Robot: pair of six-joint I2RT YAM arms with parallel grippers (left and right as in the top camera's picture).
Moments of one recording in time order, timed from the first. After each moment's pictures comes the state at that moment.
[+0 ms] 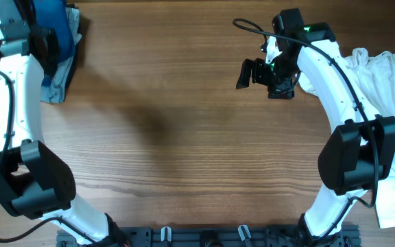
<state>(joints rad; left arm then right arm) 0.25 1.85 1.68 -0.61 -0.41 -0.82 0.18 1.97 1.71 -1.24 -0.32 0.31</state>
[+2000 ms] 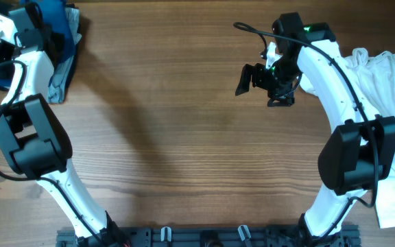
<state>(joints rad) 0.30 2.19 1.69 -0.12 -0.37 -0.83 0.18 1.97 1.71 -1.33 -0.37 0.33</state>
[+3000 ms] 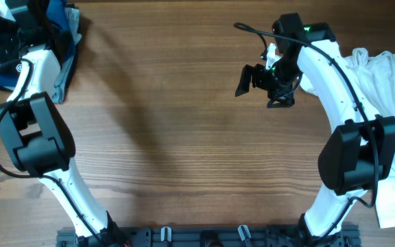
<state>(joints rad) 0.27 2.20 1.69 0.34 -0.28 -0.84 0.18 1.97 1.71 -1.34 -0.37 0.34</state>
